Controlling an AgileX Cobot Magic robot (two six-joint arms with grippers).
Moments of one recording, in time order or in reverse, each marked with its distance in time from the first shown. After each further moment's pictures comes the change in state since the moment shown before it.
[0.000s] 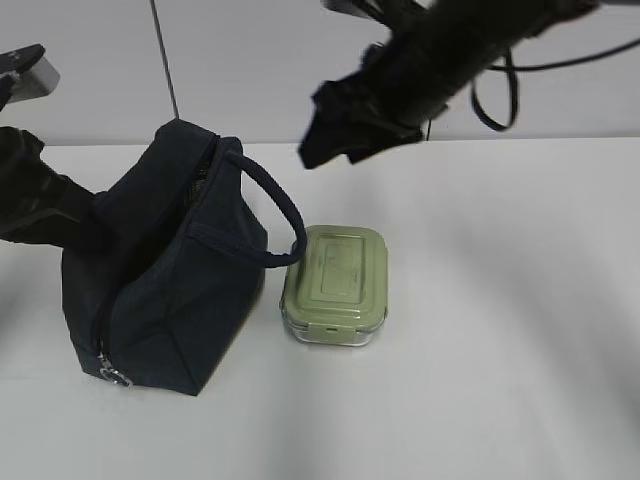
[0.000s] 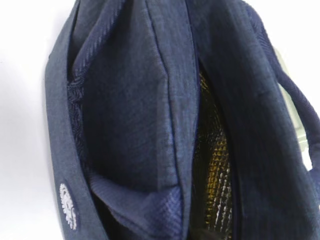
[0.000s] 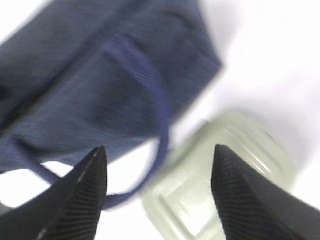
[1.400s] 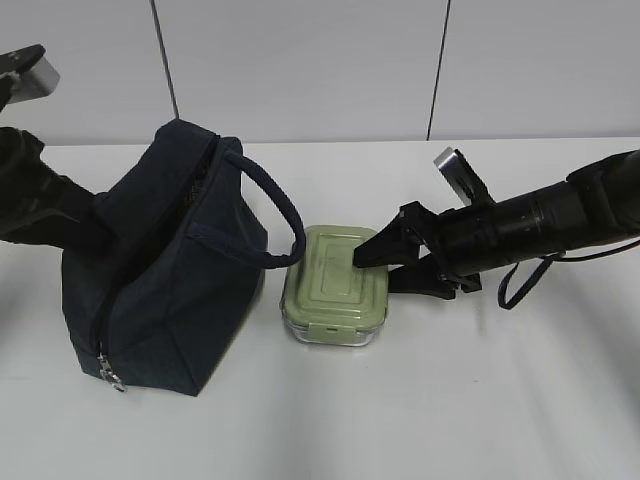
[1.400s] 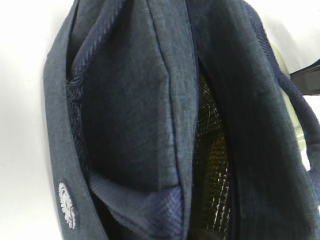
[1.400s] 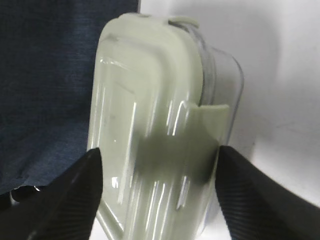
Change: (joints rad) left arm 0.000 0.000 0.000 -0.002 0.006 0.000; right arm -0.243 0.237 0.443 0.856 0.026 -0.586
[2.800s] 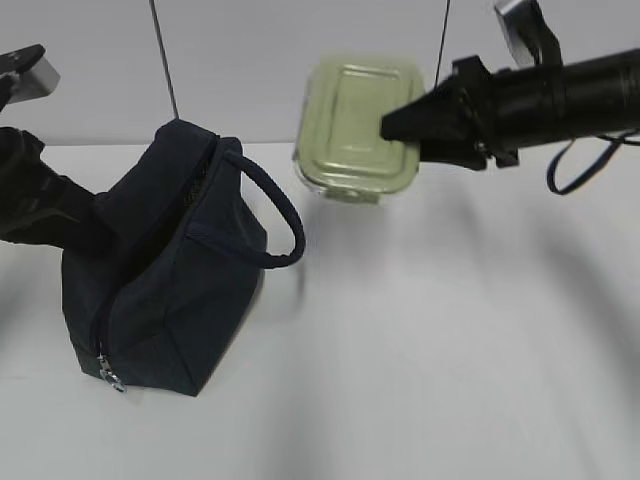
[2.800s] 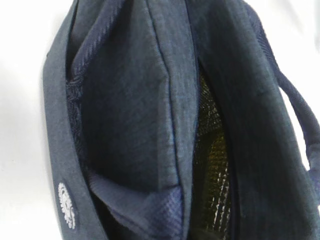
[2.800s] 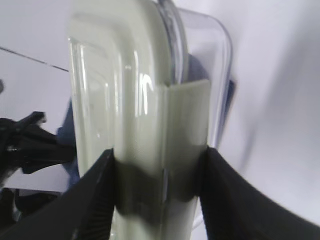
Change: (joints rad) left arm 0.000 0.000 0.000 0.000 -0.001 0.000; right arm -0.055 -0.293 -0.098 -0.064 0.090 0.085
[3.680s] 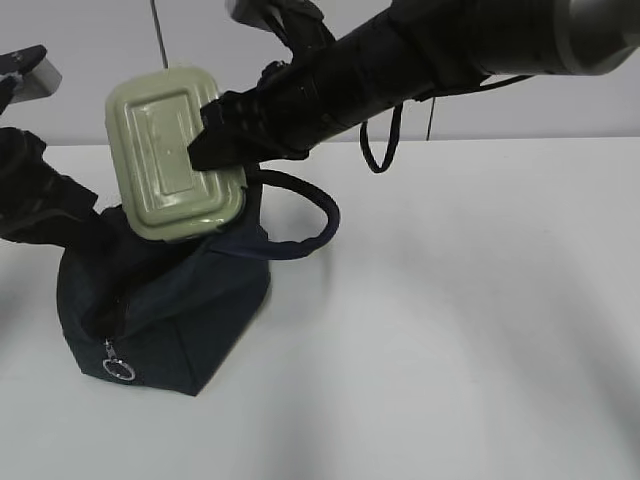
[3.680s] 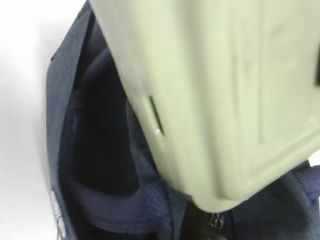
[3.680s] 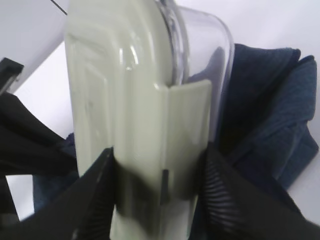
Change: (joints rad) left arm -0.001 0.004 0.001 0.000 -0.018 0.000; right arm 0.468 0.150 -0.361 -0.496 -0.363 0.284
